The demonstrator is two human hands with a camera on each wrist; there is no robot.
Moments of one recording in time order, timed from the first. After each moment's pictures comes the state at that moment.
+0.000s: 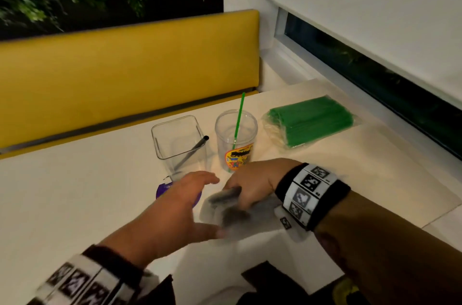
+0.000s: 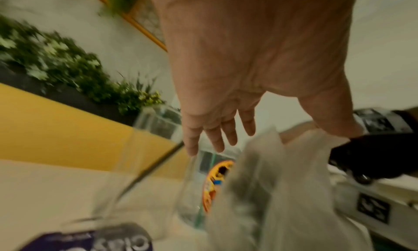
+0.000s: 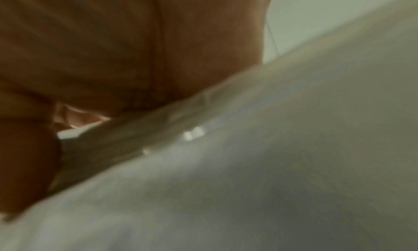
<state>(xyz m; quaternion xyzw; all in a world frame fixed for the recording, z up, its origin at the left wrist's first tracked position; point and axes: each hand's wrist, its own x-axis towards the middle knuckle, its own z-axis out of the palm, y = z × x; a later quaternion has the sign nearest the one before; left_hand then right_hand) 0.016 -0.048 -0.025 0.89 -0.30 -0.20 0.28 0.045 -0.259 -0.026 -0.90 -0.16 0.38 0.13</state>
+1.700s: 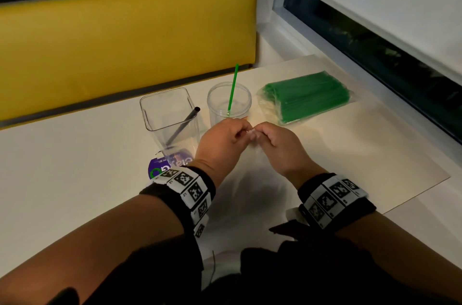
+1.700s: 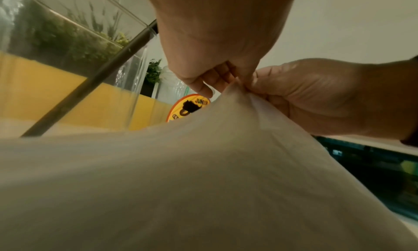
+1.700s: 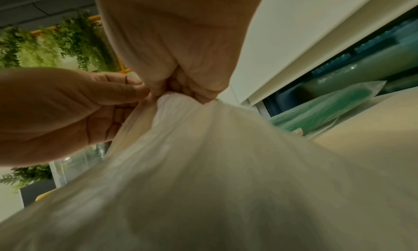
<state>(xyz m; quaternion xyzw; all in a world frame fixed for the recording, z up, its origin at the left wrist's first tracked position) 0.060 -0.163 -0.075 0.88 -0.28 0.01 0.39 0.004 -0.312 -0.083 -0.92 0.02 -0.09 0.38</state>
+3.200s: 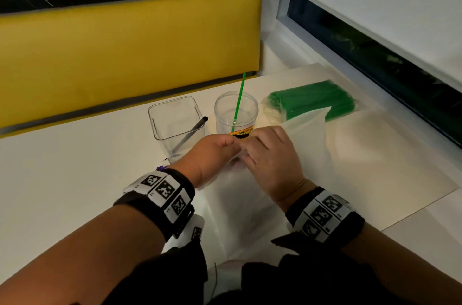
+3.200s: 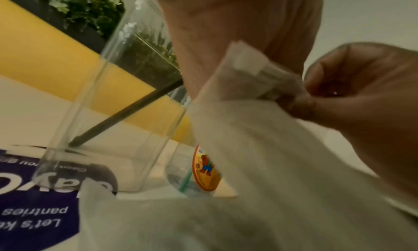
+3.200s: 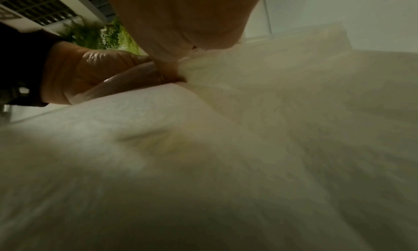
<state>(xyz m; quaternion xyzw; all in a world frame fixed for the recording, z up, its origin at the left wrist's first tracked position) 0.068 -0.126 -0.063 0.70 -0.12 -0.32 0.63 0.007 -0.276 -0.077 -0.90 -0.16 -0.38 0.13</state>
